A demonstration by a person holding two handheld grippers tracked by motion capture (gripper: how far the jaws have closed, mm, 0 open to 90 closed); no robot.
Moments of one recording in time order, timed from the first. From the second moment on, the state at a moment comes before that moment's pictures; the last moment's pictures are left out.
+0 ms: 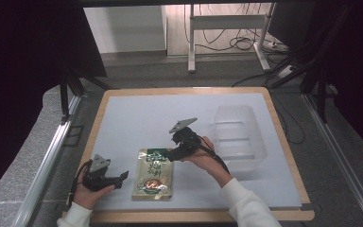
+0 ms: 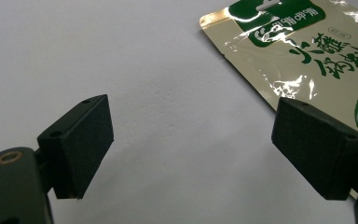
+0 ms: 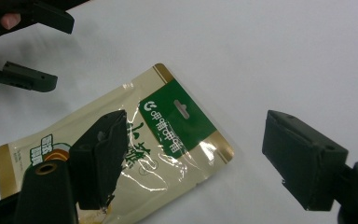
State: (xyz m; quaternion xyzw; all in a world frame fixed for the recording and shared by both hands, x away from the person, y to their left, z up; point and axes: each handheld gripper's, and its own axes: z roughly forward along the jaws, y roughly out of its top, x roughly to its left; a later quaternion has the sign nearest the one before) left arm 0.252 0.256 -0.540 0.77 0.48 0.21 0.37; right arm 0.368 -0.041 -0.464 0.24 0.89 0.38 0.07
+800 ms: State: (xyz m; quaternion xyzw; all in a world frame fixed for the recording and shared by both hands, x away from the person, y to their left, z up) left arm 0.251 0.256 -0.541 0.77 0.48 0.21 0.37; right arm 0.403 -0.024 -0.514 0.27 0.91 0.32 0.03
